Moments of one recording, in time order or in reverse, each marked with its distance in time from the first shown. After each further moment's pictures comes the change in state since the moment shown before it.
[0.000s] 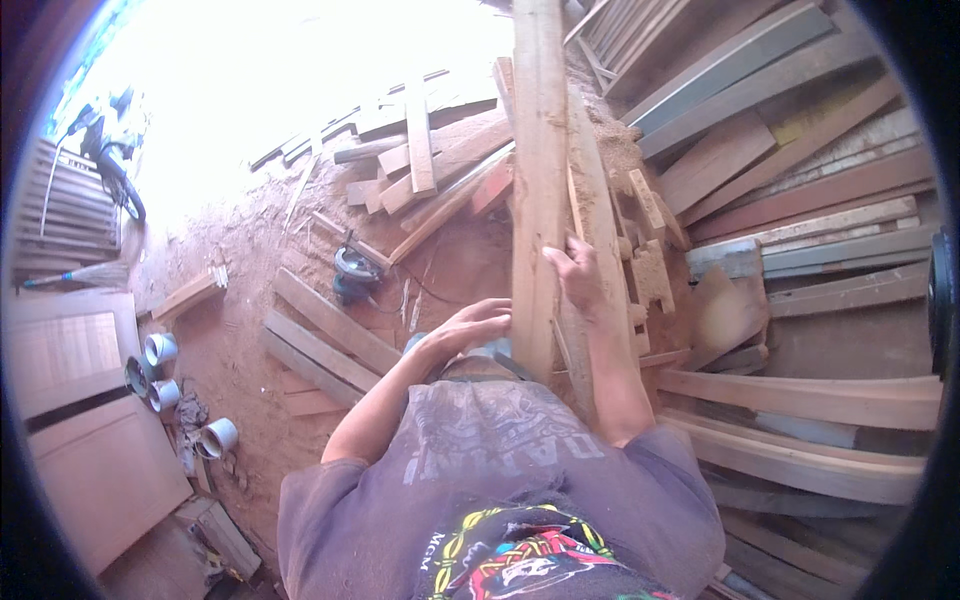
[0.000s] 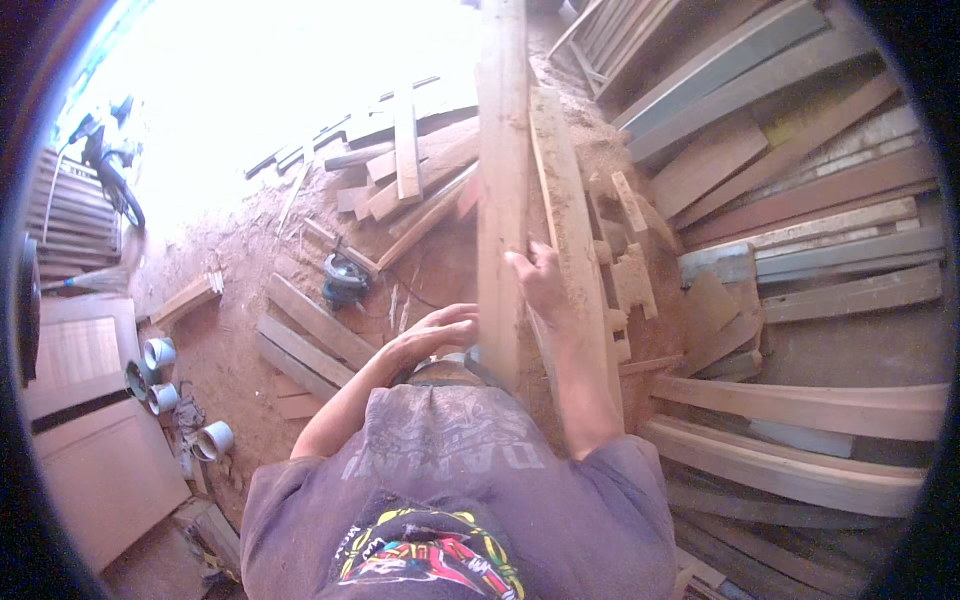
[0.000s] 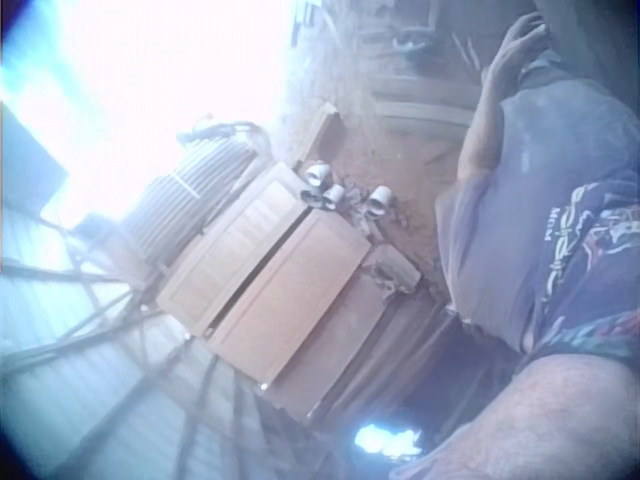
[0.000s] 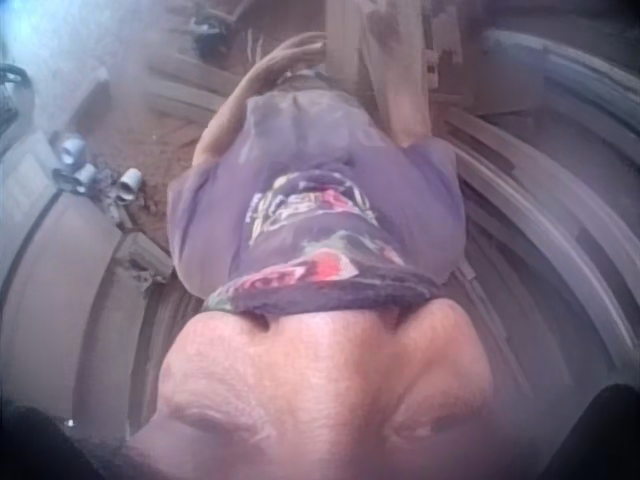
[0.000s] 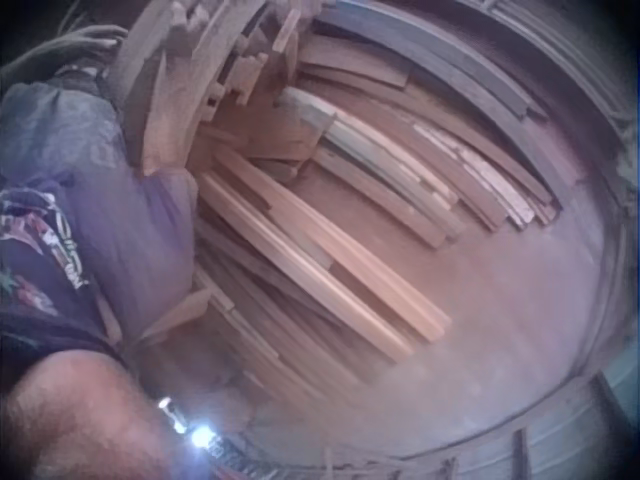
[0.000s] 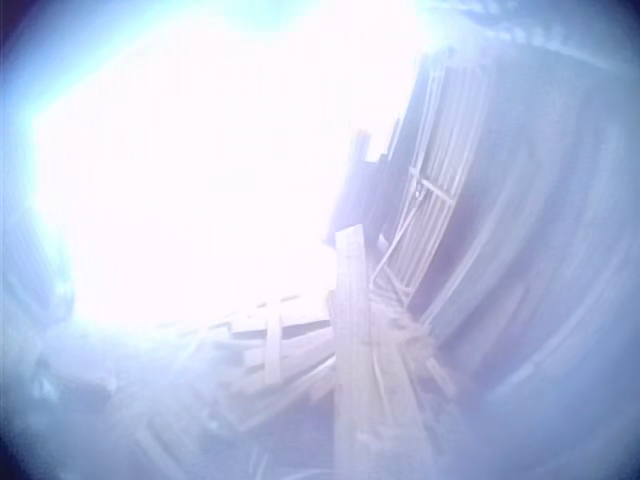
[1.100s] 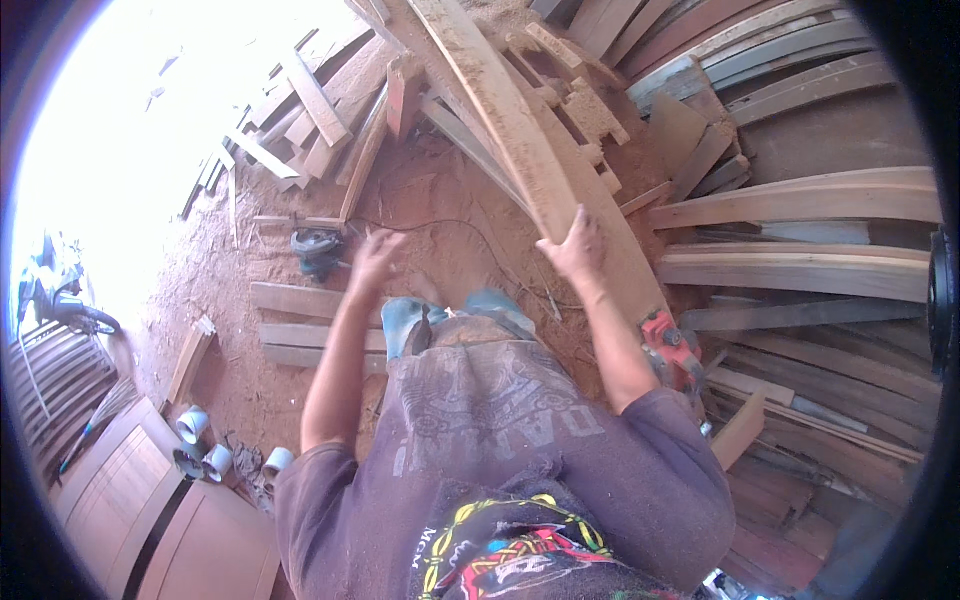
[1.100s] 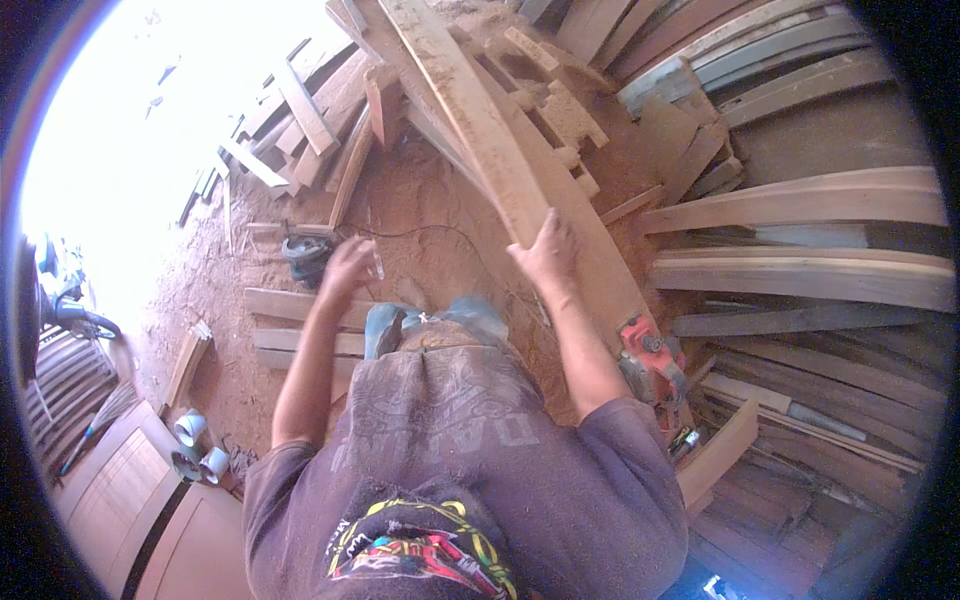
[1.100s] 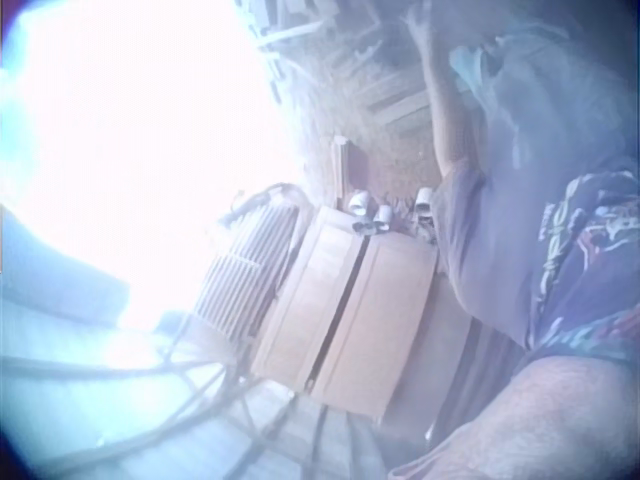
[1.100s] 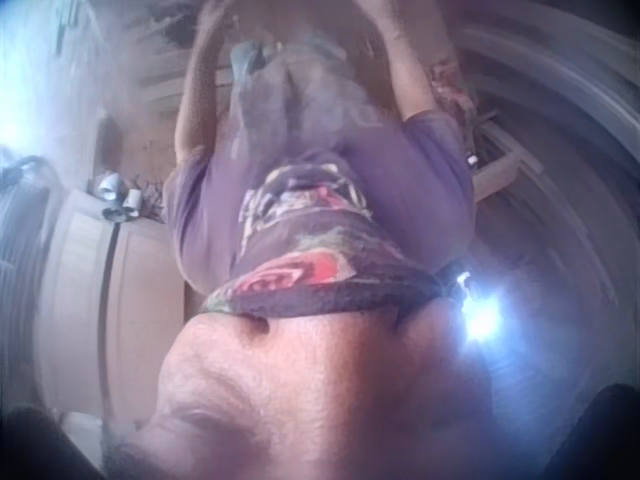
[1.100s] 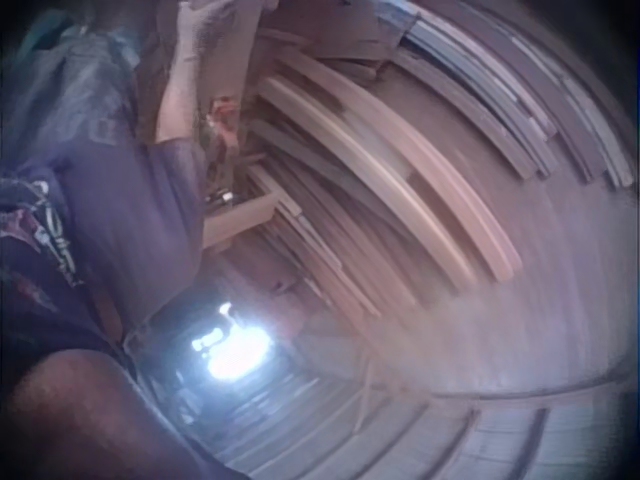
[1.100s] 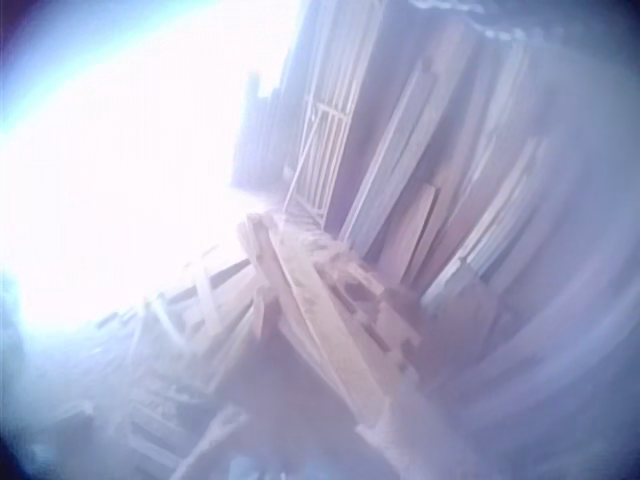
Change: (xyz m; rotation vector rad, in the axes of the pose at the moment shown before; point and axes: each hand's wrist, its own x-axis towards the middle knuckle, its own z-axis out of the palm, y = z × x) left_hand -0.035 -0.042 -0.091 0.331 0.369 -0.201; right_hand -0.198 0.149 -0.011 -1.045 0.535 0.432
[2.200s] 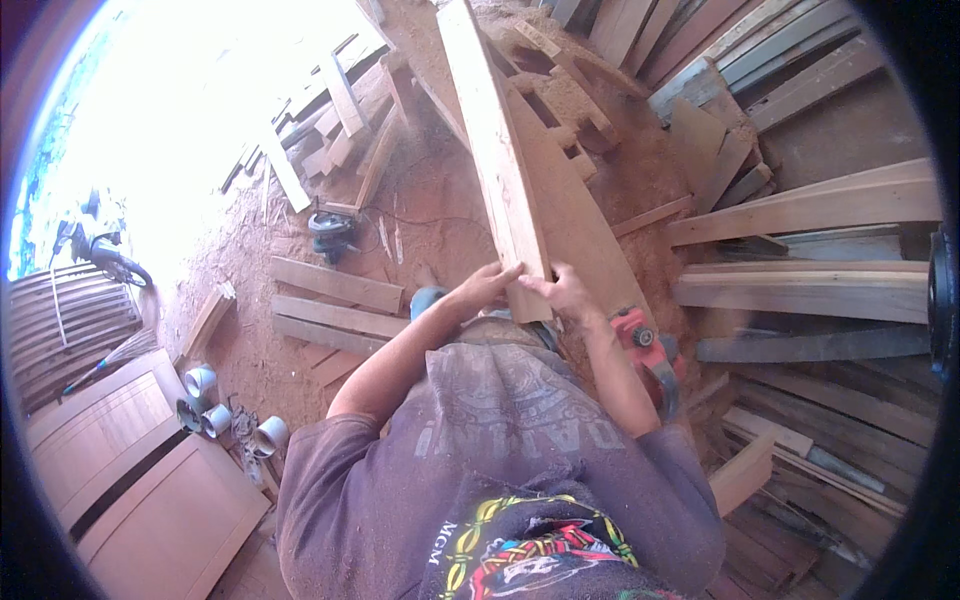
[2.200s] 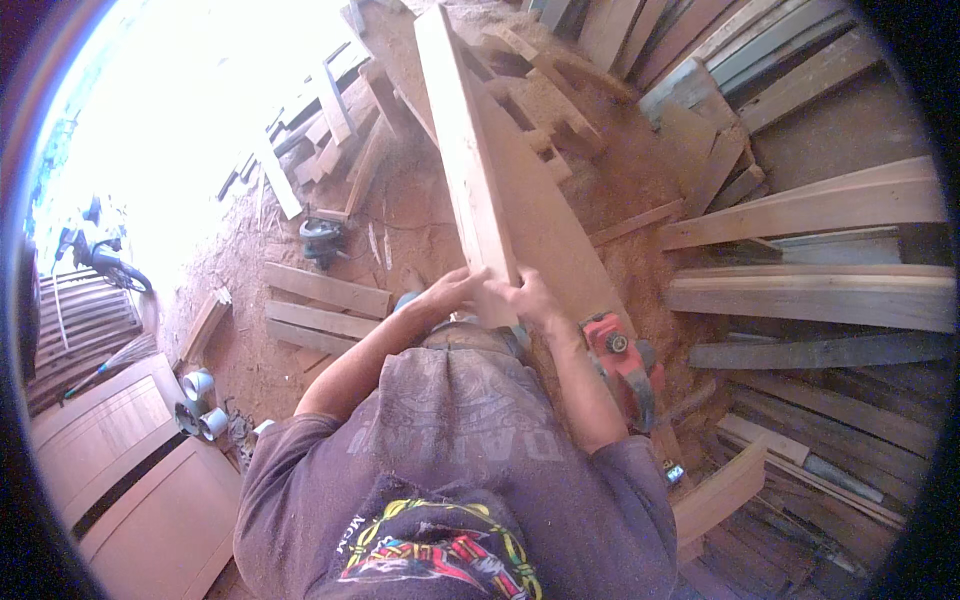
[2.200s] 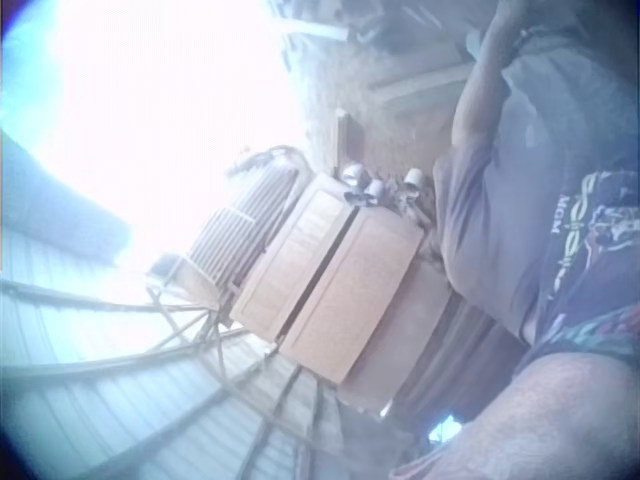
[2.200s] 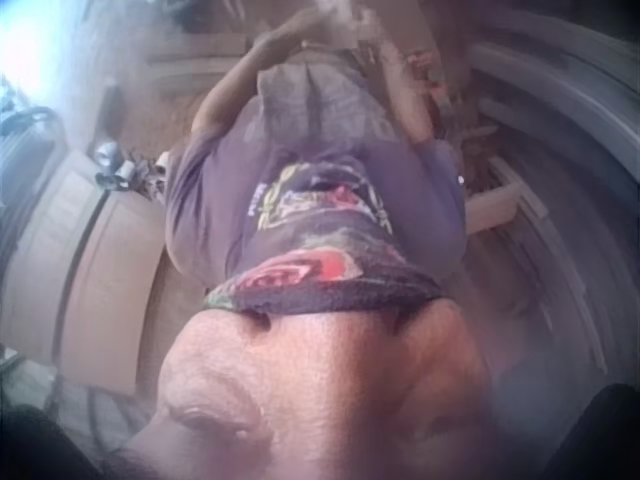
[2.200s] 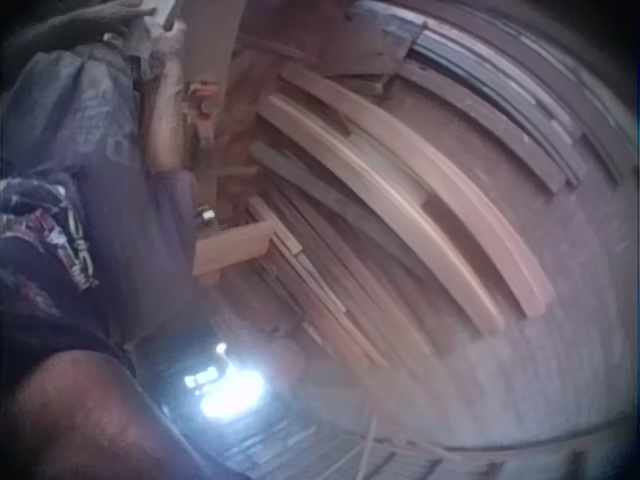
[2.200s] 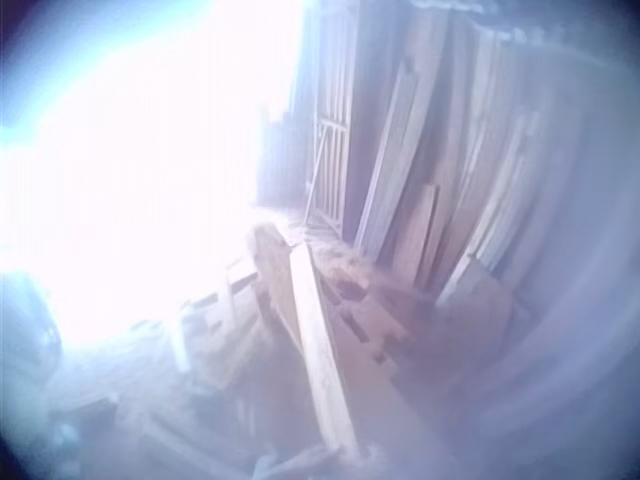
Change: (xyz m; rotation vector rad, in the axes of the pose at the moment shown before) left_hand -0.062 -0.066 0.269 -0.020 -0.470 -0.060; right_hand -0.076 0.108 -0.034 1.008 -0.687 -0.094
